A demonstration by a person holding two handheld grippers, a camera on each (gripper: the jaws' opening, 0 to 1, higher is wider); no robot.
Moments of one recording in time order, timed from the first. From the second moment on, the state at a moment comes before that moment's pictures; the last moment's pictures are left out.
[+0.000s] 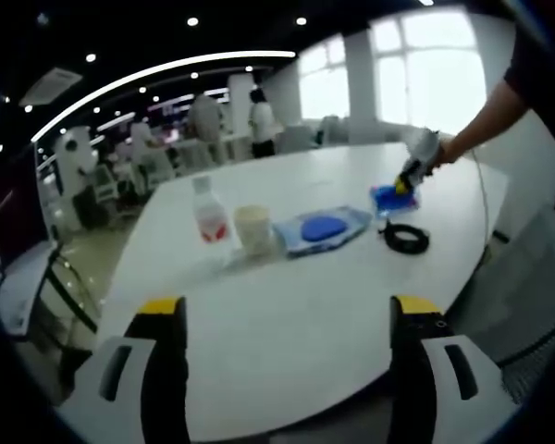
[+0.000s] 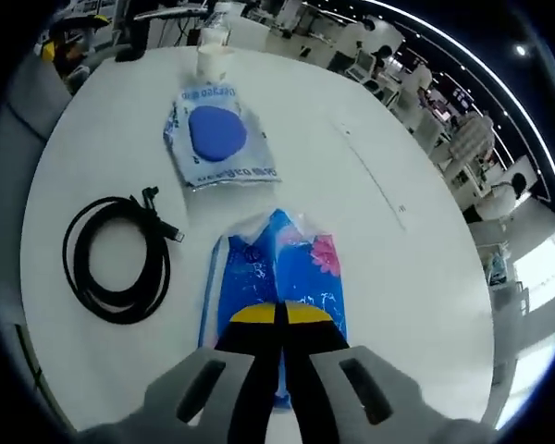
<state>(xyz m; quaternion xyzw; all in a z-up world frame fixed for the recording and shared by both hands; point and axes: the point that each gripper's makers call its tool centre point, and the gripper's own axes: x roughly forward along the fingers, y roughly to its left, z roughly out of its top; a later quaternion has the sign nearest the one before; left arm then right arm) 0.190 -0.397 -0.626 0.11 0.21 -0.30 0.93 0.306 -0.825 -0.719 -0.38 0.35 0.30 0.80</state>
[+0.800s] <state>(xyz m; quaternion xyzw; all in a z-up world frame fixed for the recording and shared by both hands) 0.189 -0.397 -0.628 0.11 0.21 -0.30 0.92 0.328 -0.836 -0.732 -0.38 0.39 0.29 0.79</state>
